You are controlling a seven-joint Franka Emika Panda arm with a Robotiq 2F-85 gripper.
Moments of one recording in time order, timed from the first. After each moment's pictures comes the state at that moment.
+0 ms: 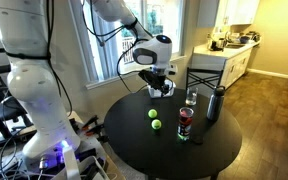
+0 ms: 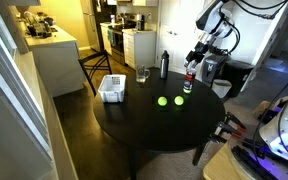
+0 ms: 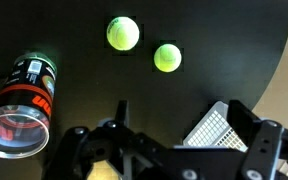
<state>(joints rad) -0.10 0.18 -0.13 -2.34 0.72 2.54 -0.77</state>
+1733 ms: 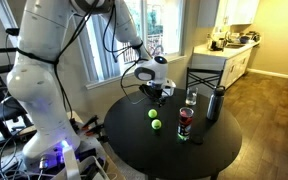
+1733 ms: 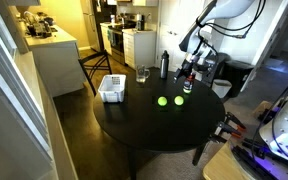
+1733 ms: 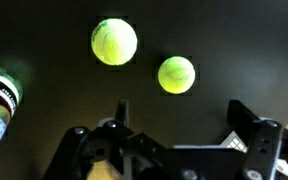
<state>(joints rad) -0.12 0.50 0.03 -2.19 0.78 2.74 -0.78</state>
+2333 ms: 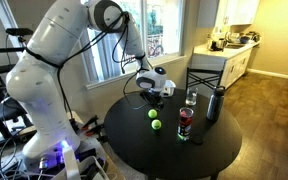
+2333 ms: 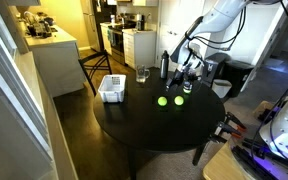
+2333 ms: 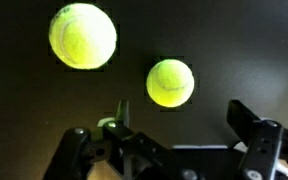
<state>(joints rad) -0.14 0.72 0.13 -2.04 0.77 2.80 -0.78</state>
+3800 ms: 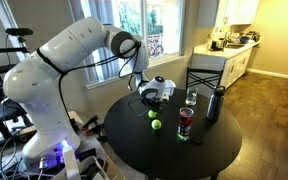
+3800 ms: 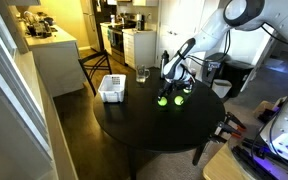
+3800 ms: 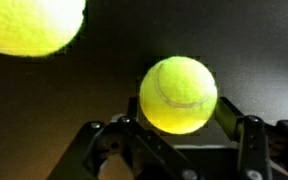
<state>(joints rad) -0.21 1.03 0.25 -1.78 0.28 2.87 -0.42</state>
